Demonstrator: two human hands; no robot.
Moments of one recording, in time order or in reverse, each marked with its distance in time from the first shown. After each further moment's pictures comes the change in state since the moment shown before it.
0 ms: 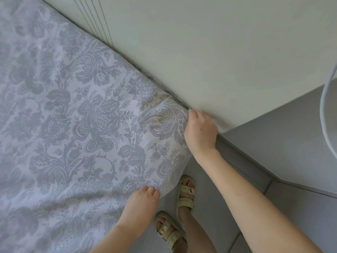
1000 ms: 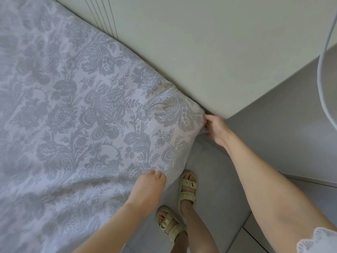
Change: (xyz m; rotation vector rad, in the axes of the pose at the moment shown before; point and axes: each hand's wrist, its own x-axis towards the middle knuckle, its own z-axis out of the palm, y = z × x) left_hand 0.004 0.011 -0.019 0.041 -0.222 -0.084; right_hand -0.008 0.060 0.026 1.226 -0.596 0.786
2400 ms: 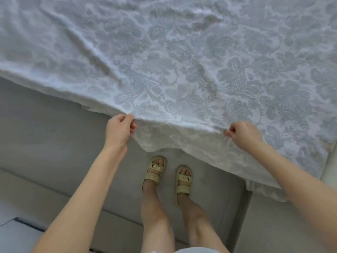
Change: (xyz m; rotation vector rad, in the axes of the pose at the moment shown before) left_hand -0.286 0.025 0.194 -2.097 1.437 -1.630; right_hand -0.153 0.069 0.253 -2.170 -0.582 -0.955
